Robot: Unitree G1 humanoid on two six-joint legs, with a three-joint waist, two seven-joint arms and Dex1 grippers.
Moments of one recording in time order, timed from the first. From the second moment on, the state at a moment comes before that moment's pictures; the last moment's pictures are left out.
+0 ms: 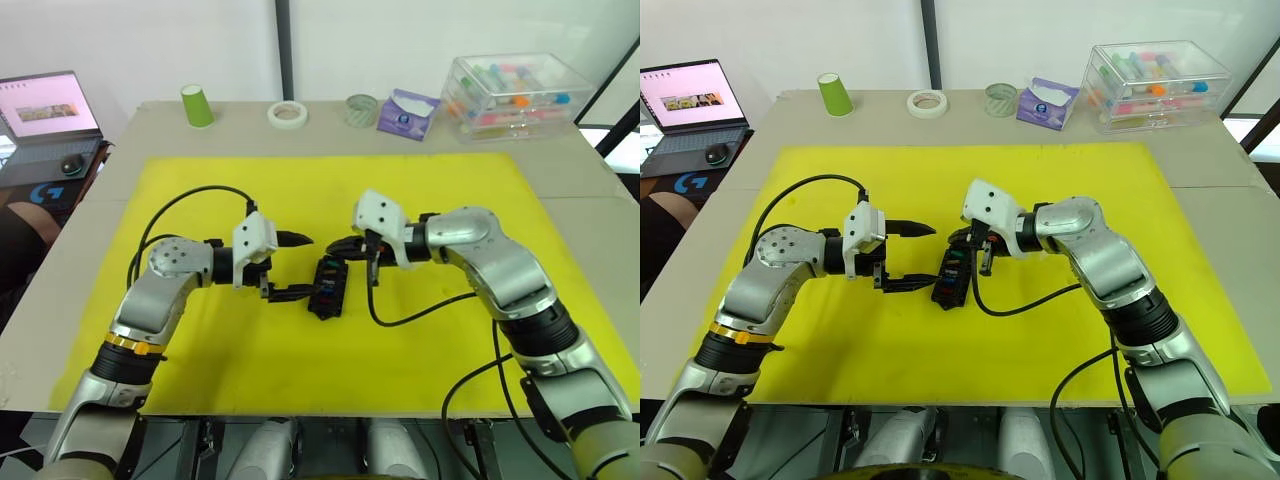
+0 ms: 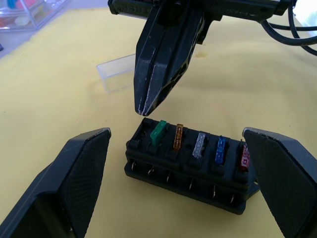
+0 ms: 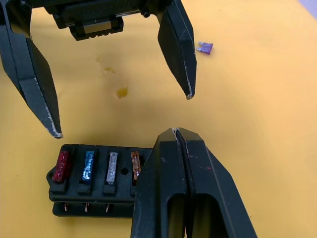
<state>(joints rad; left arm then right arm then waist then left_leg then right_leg) -0.48 0.55 -0.15 -0.07 -0.32 0.28 -1.15 -0.70 -0.59 0.32 -0.19 0.20 0.67 1.01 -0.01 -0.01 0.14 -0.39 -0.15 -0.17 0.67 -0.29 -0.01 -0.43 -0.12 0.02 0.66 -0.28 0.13</state>
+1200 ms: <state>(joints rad) -0.48 0.57 -0.15 -0.04 -0.30 0.26 -1.17 -0.69 -0.57 0.37 -0.08 0.16 0.60 1.02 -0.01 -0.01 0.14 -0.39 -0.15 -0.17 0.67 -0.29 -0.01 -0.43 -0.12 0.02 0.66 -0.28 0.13</state>
